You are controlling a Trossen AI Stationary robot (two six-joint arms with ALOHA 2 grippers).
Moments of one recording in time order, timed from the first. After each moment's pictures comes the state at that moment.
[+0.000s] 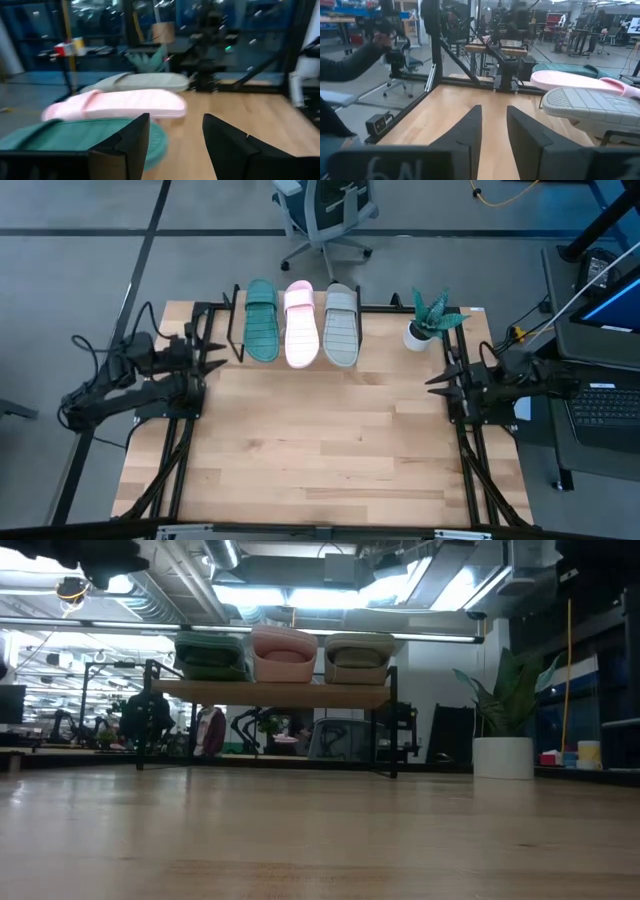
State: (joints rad) left arm 0.41 0.09 0.54 -0.52 0.17 0.05; right arm 0.14 0.05 0.42 -0.38 -0.02 -0.05
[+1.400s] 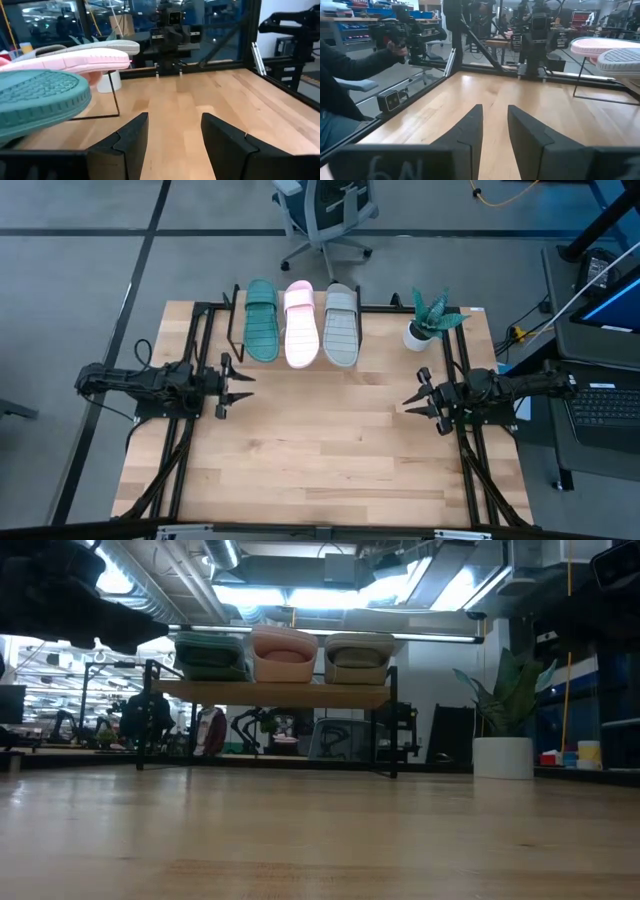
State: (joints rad) left arm -0.06 0.05 0.02 -0.01 -0.11 0.09; right arm 0.14 0.06 0.01 0.06 -0.13 -0.04
